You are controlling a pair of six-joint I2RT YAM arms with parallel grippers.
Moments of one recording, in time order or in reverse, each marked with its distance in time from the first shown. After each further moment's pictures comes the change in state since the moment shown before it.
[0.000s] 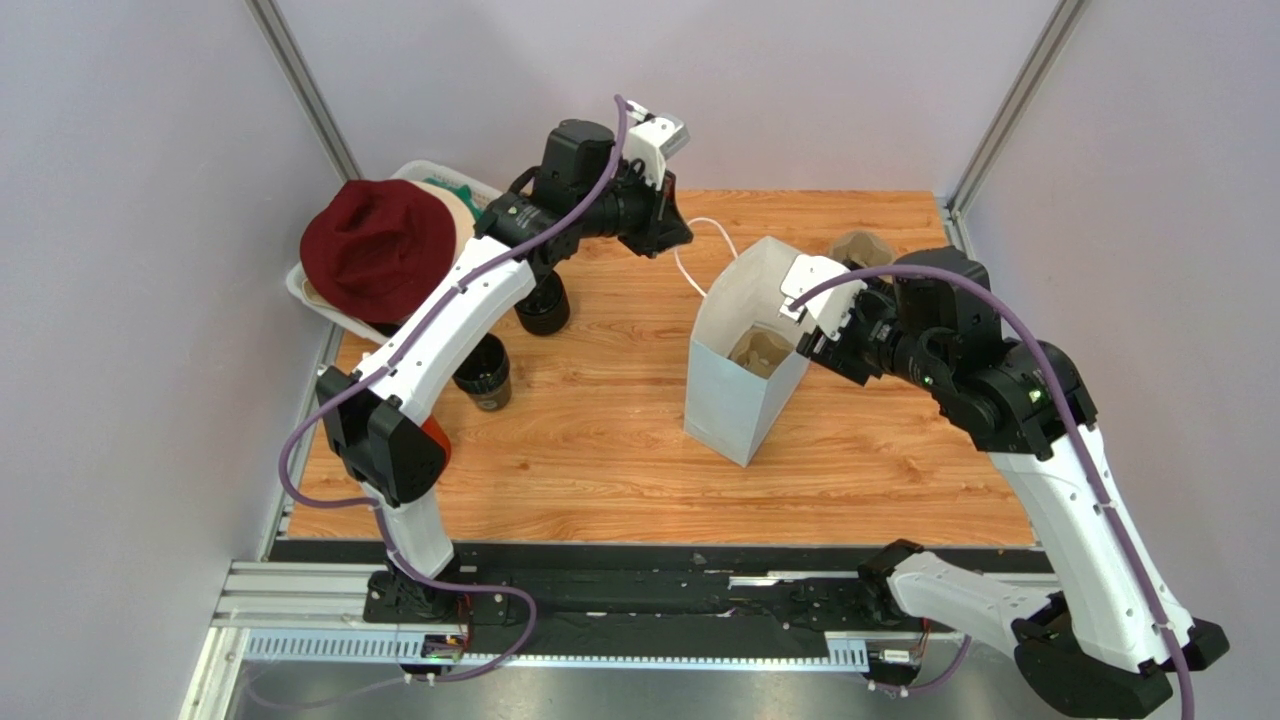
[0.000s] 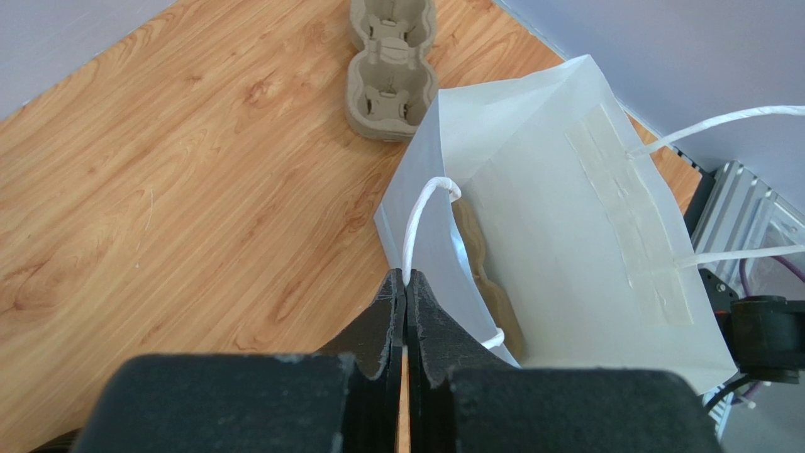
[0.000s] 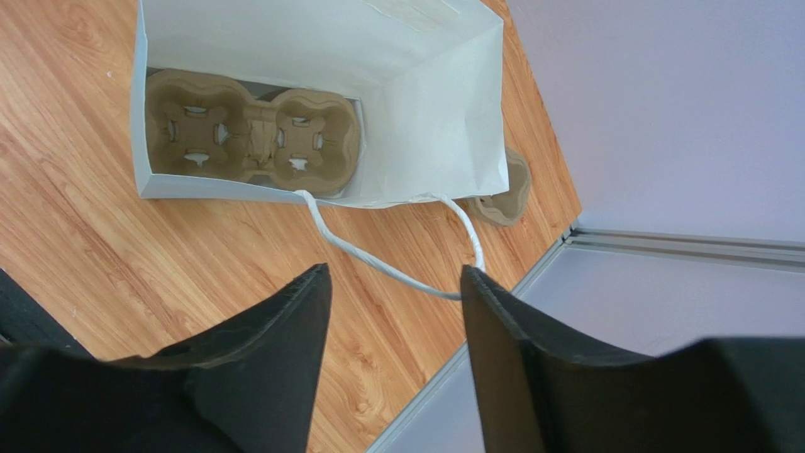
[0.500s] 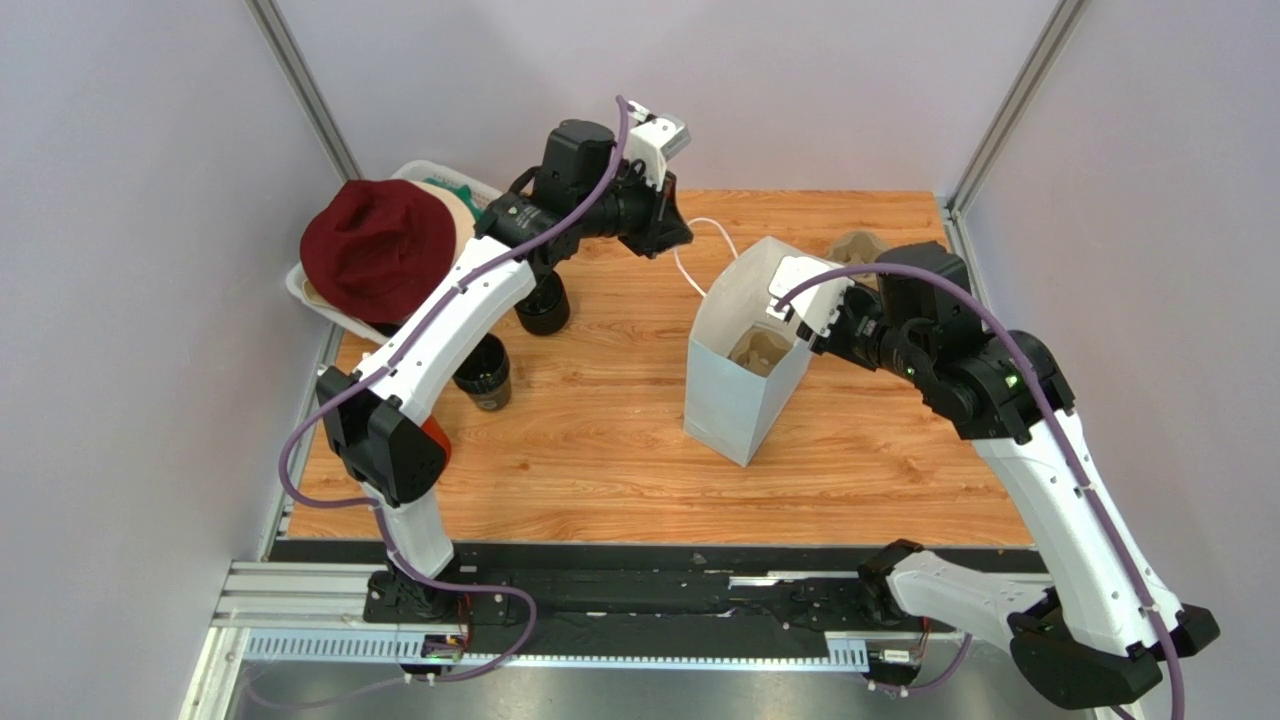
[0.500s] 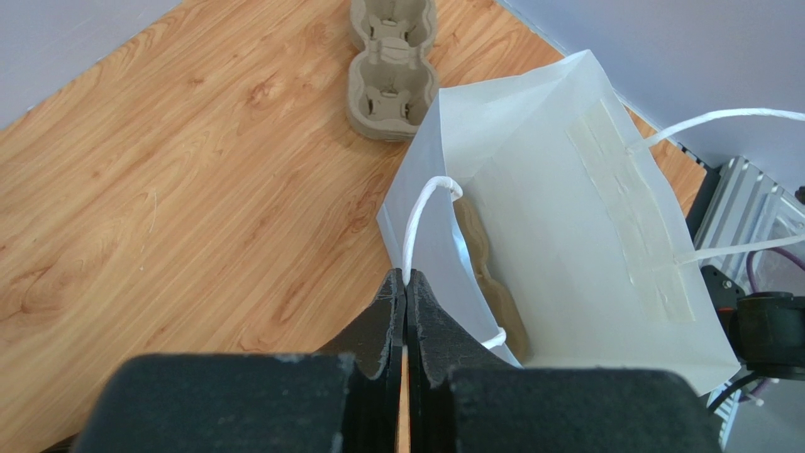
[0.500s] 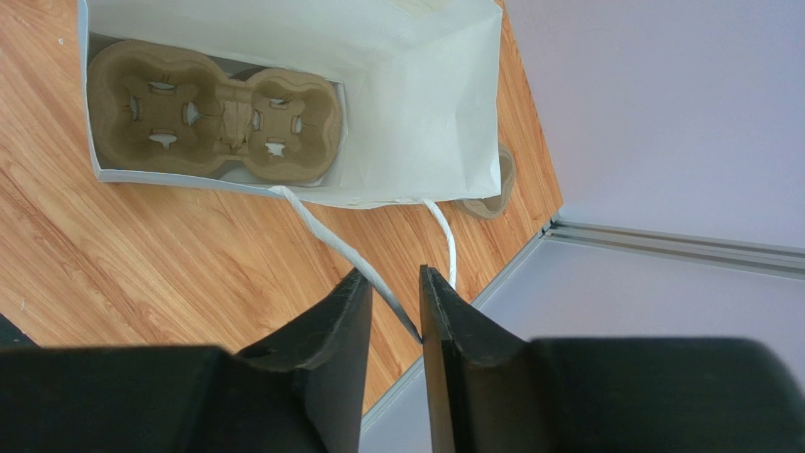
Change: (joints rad) left arm -0.002 0.000 0.000 0.000 0.001 0.013; right arm -0.012 0.027 -0.037 0.036 0.038 -0.068
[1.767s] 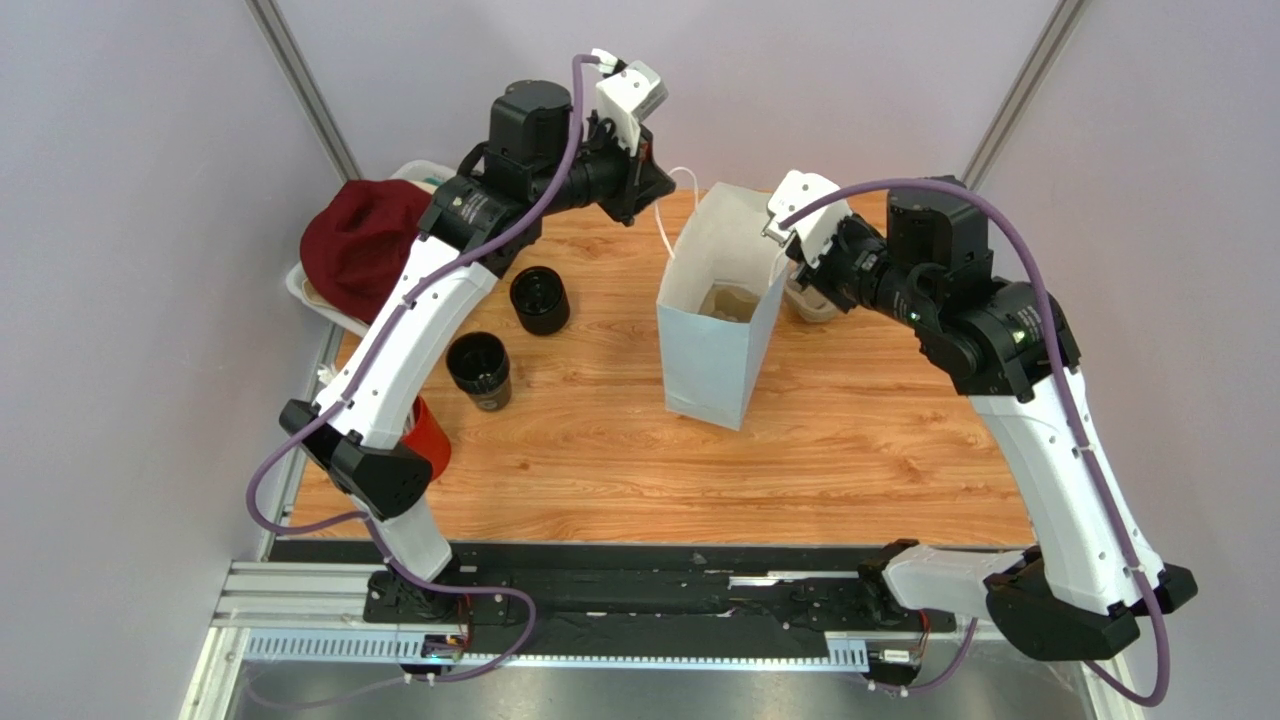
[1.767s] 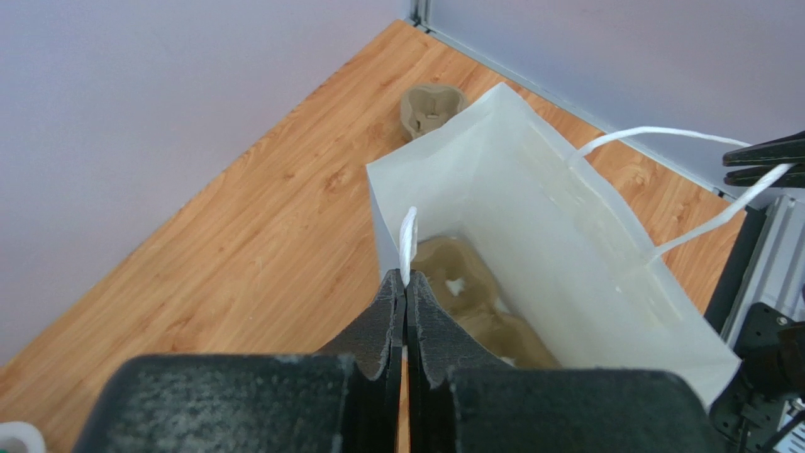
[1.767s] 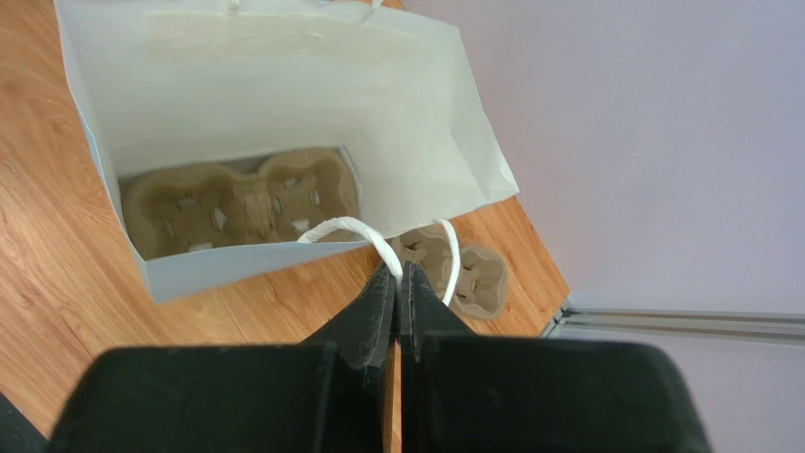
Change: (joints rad) left arm 0.000 -0.068 0.195 -0.090 -0.070 0.109; right arm -0.001 0.165 0.279 0.084 -0.126 0.150
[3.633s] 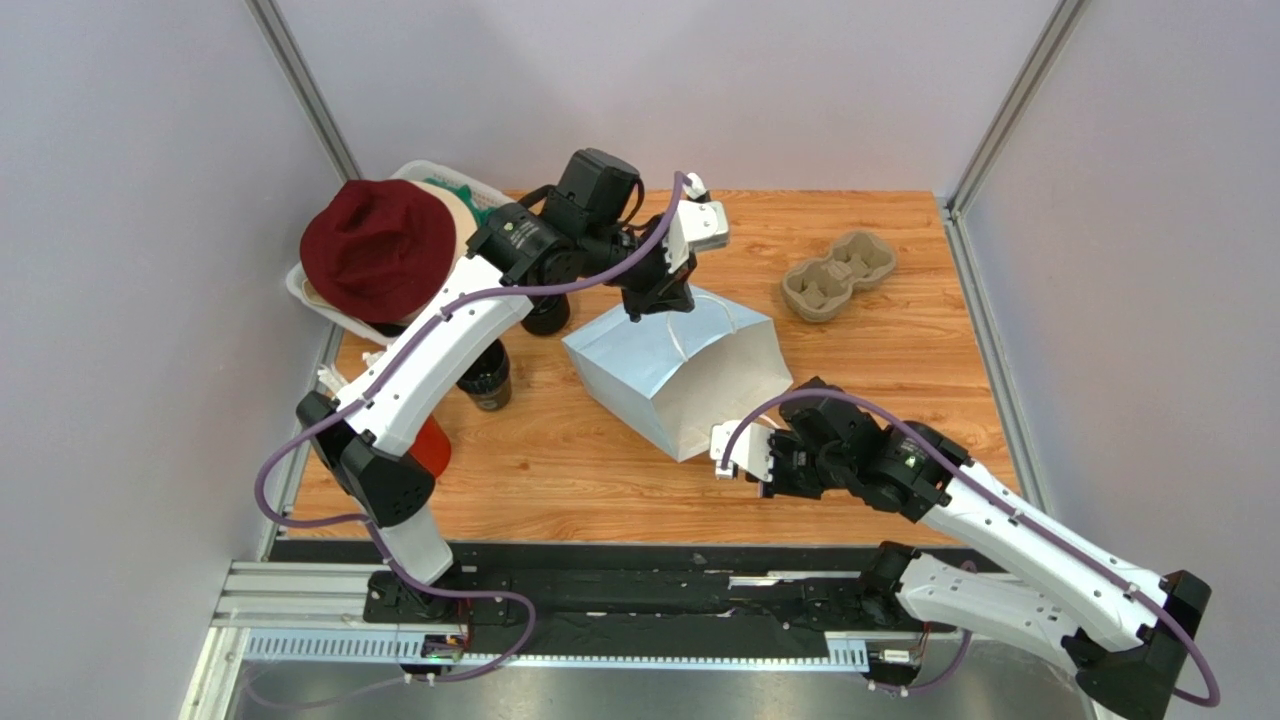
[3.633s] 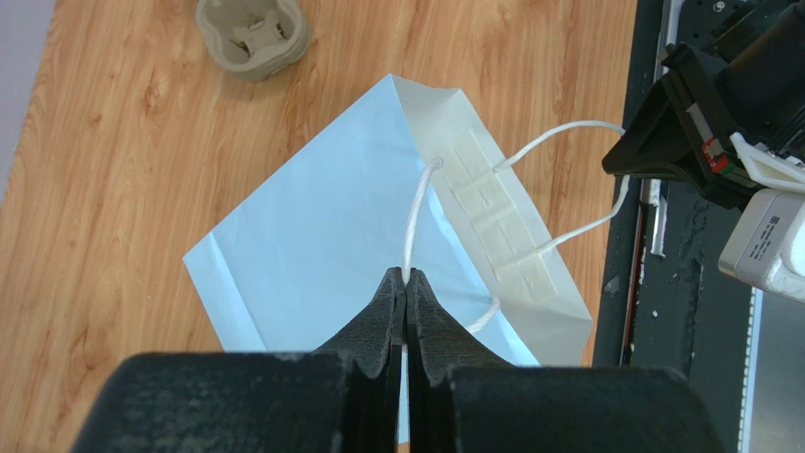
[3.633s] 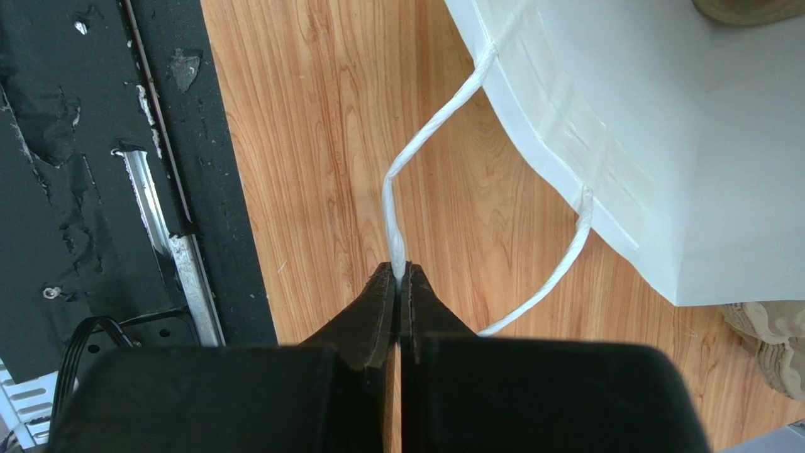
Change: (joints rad) left arm -0.130 -0.007 -0.130 -0.311 0.188 0.407; right arm 0.360 -0.372 -0.947 0.064 -0.040 -0.007
